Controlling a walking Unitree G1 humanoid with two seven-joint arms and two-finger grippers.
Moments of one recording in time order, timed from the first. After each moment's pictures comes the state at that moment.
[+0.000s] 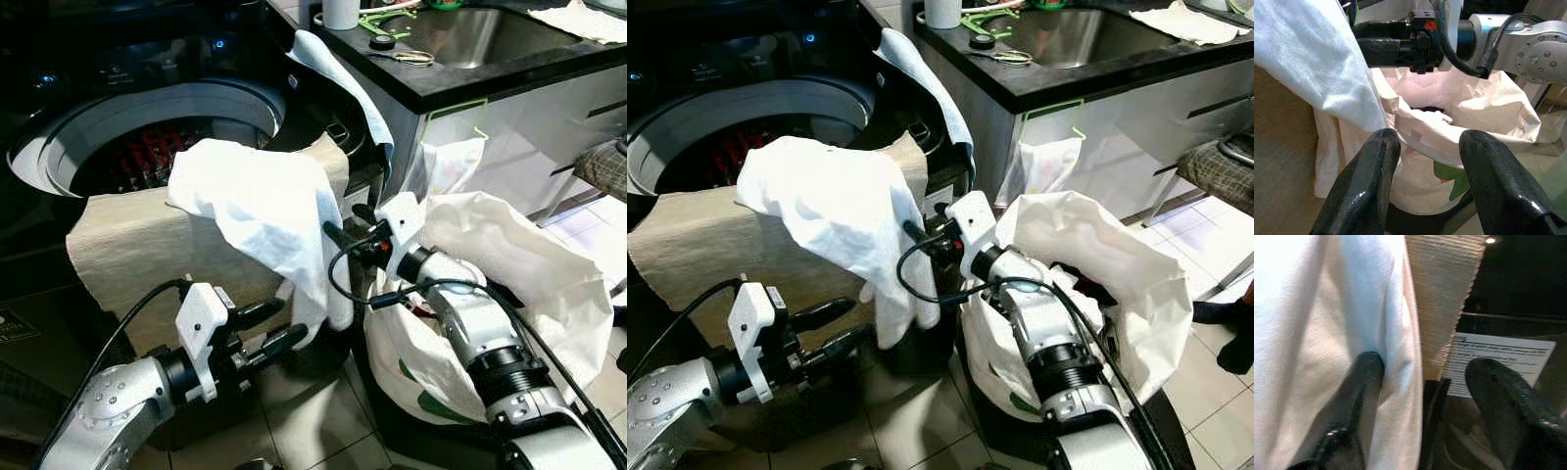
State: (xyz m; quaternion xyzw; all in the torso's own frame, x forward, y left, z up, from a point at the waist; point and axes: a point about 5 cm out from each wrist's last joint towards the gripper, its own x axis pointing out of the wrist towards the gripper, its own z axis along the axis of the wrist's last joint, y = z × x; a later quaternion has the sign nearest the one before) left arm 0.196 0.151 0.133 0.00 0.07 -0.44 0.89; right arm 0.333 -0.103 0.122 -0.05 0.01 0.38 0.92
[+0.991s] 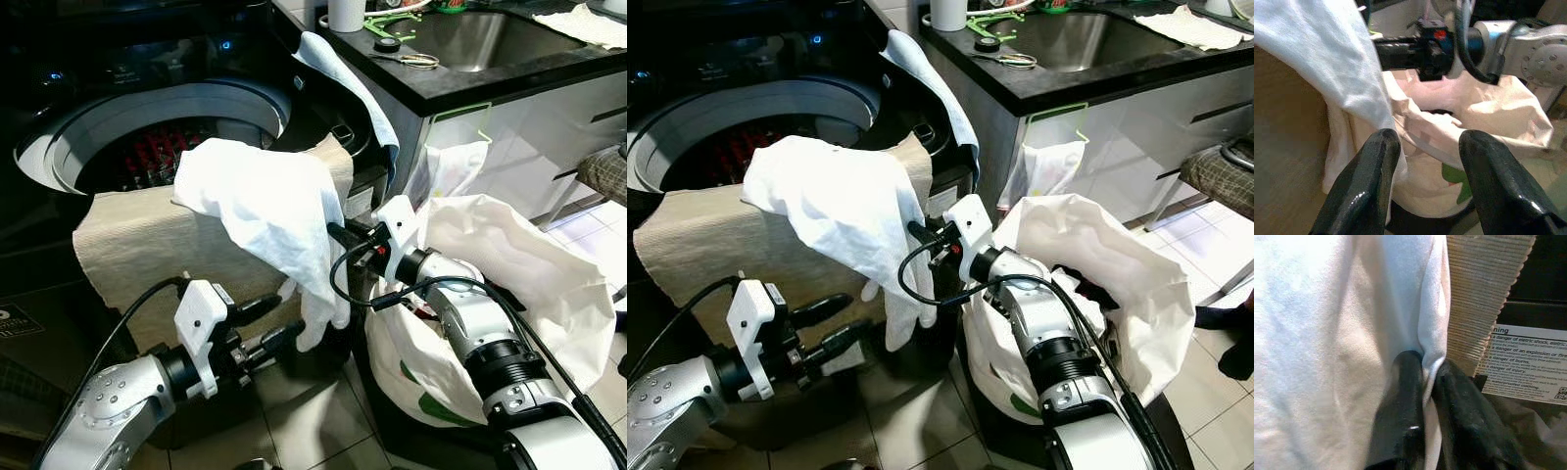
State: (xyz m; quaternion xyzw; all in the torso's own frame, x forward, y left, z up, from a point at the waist) left arm 0.198 0.151 0.133 0.00 0.06 -0.42 0.90; right arm 0.335 -0.101 0.116 -0.03 0.03 0.42 0.91
